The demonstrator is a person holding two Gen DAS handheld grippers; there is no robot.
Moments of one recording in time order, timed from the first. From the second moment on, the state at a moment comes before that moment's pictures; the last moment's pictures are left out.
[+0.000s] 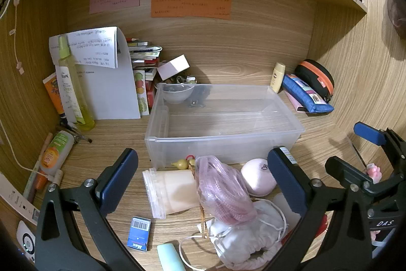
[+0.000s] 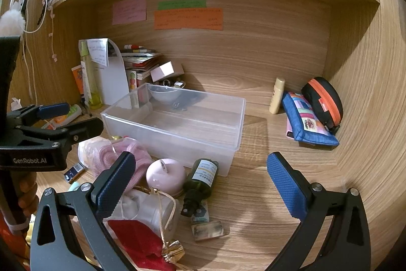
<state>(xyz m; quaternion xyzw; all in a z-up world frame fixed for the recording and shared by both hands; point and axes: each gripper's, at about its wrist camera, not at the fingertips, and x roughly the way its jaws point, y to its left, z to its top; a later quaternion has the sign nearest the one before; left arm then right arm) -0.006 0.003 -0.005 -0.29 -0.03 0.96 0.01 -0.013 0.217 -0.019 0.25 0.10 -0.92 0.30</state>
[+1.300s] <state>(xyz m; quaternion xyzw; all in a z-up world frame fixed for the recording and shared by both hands) -0.010 -0.004 -0.010 -0.31 -0.02 0.95 0.01 -0.014 0.218 -0.021 0.25 0.10 -0.92 0.30</state>
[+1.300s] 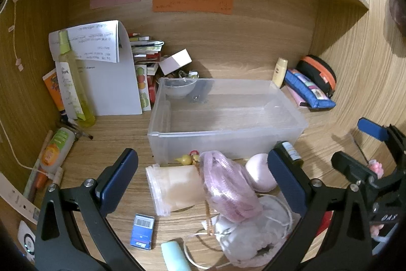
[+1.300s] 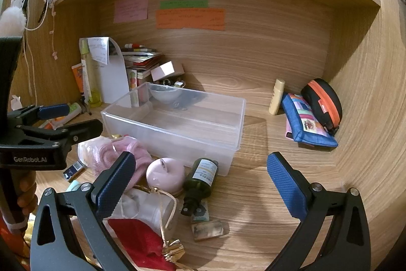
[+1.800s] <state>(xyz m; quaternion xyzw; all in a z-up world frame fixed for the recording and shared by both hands) -0.019 -0.050 -0.034 -0.39 -0.02 0.92 0.04 -0.068 0.229 -0.054 0.34 0.10 -0.87 0.34</state>
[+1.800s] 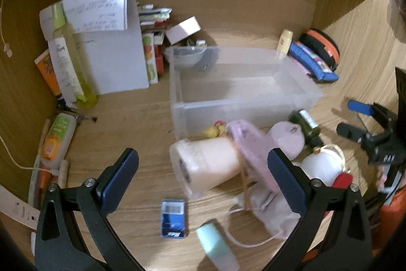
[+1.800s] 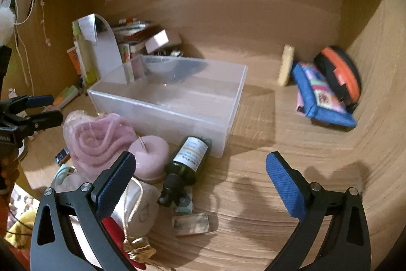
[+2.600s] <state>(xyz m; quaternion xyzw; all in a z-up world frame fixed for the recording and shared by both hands) -0.072 -0.051 -0.102 -0.50 -0.04 0.86 0.12 -0.125 0.197 -0.101 0.48 0.07 -0.77 0.41</state>
